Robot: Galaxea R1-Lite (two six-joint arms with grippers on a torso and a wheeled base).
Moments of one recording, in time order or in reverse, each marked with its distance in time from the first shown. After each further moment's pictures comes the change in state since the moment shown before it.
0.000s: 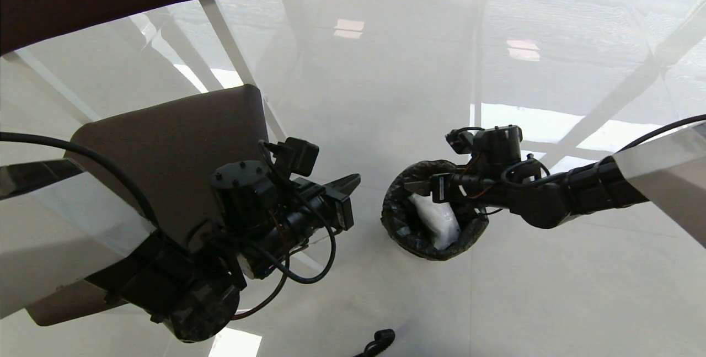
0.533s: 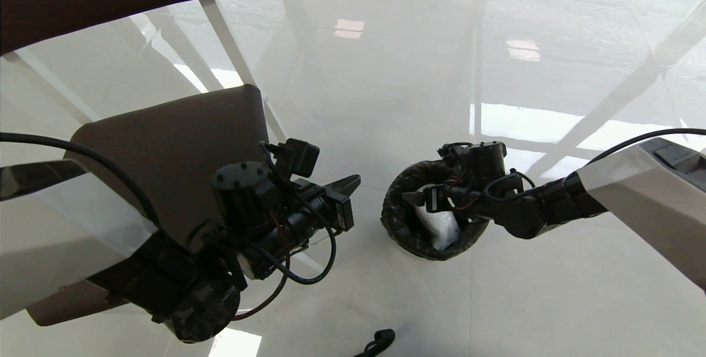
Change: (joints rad) left arm 0.000 0.003 0.002 -0.001 0.000 0.000; right arm 0.006 0.093 -0.031 -0.043 -0.070 -0.002
